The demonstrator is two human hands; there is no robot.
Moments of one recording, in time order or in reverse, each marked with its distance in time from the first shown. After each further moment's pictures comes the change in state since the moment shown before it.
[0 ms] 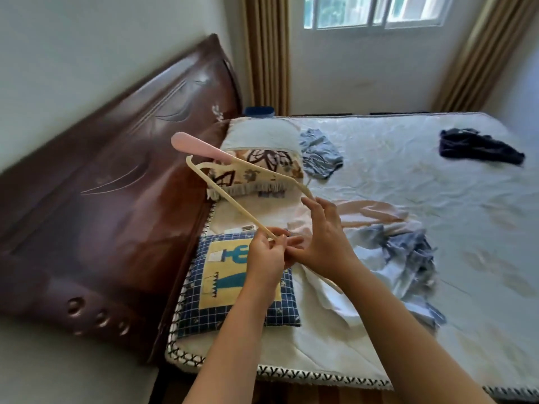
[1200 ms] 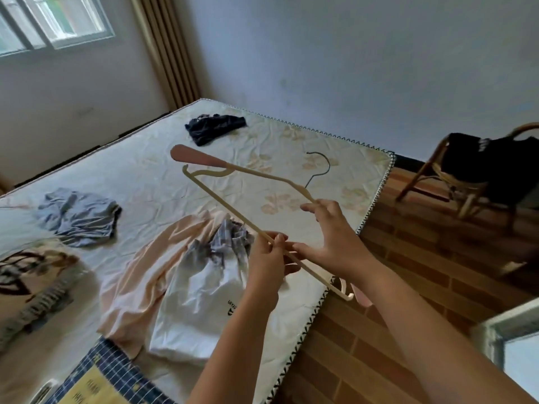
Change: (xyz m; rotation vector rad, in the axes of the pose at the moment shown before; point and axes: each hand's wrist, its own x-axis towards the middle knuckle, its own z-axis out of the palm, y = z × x) left_hand -0.020 -0.103 0.283 0.313 -0.875 -0.184; right_hand -0.159 0.167 -0.195 -0.160 0.521 0.730
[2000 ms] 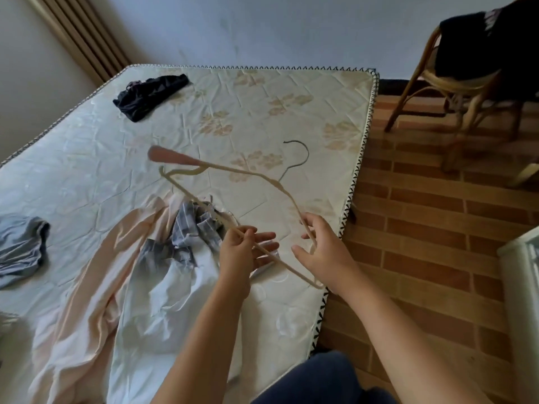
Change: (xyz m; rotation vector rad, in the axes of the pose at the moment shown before) left_hand 0.176 -0.173 -0.025 0.099 -0.105 -0.122; right_hand 0.022 0.191 0.187 0.410 0.112 0.396
